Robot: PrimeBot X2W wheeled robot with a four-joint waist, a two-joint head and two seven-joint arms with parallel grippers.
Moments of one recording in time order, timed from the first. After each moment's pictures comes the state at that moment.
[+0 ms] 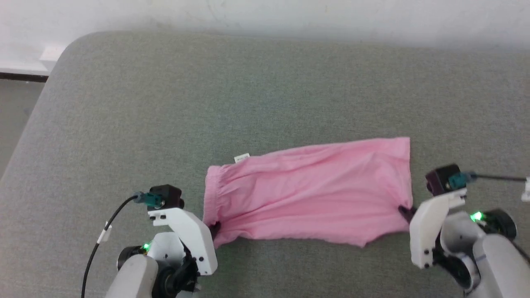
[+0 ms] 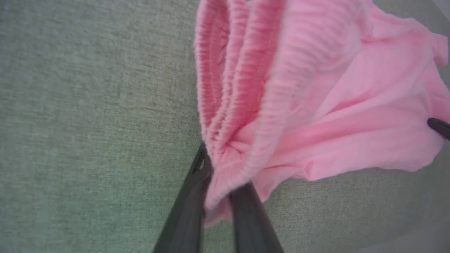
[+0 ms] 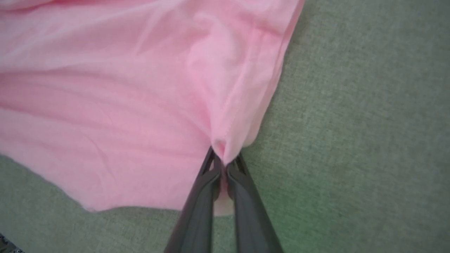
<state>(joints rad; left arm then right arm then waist) -0.20 0.17 -0.25 0.22 -0.58 0.10 0.57 -0.29 -0.26 0.18 0.33 0.33 0.13 0.55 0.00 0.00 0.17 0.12</state>
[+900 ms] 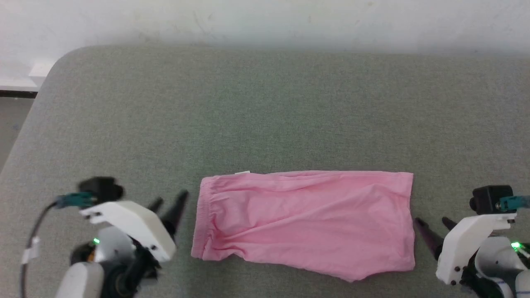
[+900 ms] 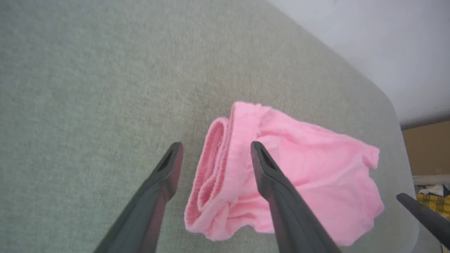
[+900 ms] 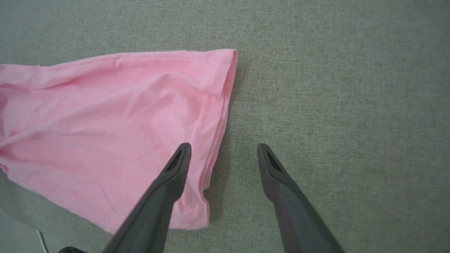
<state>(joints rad) -0.08 0.23 -0.11 -0.08 -0.70 0.18 0.64 0.00 -0.12 -0.11 -0.05 0.32 0.13 0.68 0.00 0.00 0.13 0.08</state>
